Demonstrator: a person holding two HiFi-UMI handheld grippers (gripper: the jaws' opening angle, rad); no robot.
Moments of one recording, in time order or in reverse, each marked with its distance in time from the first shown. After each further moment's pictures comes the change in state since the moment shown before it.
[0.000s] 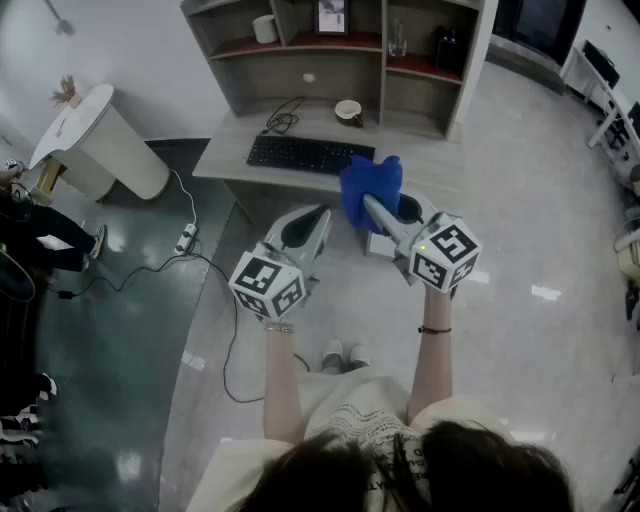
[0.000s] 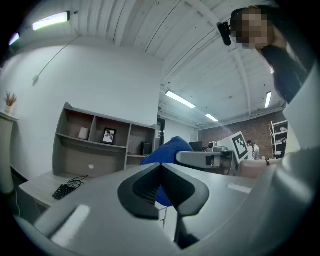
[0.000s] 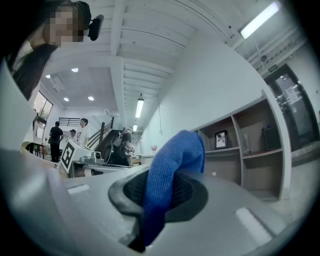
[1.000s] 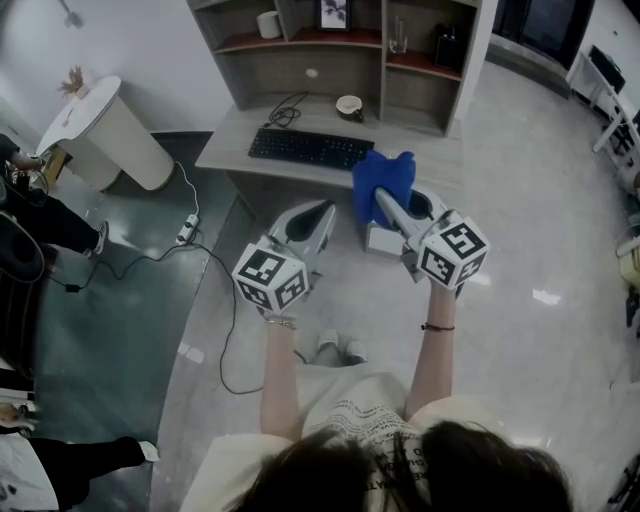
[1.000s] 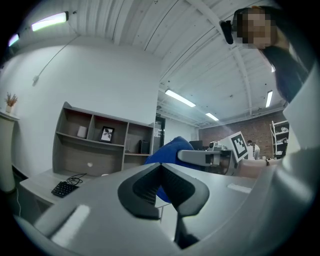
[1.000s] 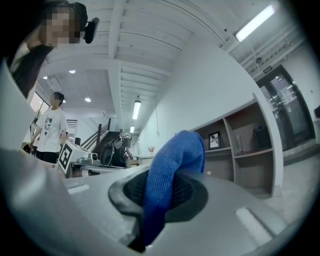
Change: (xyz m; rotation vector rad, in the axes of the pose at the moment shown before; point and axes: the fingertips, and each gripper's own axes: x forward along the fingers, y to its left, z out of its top) left arm 0.001 -0.032 -0.003 -0.005 0.015 0.005; right arm -0.040 -0.010 0.004 0.023 -0.011 -0.039
